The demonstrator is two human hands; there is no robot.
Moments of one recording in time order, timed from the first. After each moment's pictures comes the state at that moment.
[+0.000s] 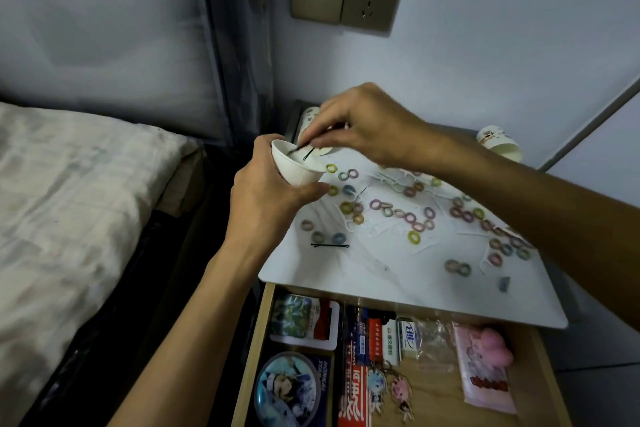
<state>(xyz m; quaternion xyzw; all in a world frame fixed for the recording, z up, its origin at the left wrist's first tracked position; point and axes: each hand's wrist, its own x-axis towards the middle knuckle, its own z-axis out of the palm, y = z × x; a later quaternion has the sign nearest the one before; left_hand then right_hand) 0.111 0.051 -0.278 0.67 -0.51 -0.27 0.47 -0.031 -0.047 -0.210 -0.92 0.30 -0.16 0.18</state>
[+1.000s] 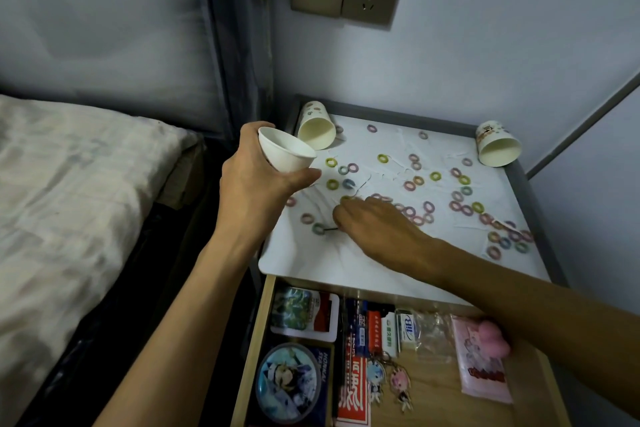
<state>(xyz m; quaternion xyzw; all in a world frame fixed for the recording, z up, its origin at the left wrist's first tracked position) 0.119 0.054 -0.276 0.65 -0.51 -0.27 0.50 -0.080 0.002 -0.351 -0.95 0.30 -0.04 -0.09</state>
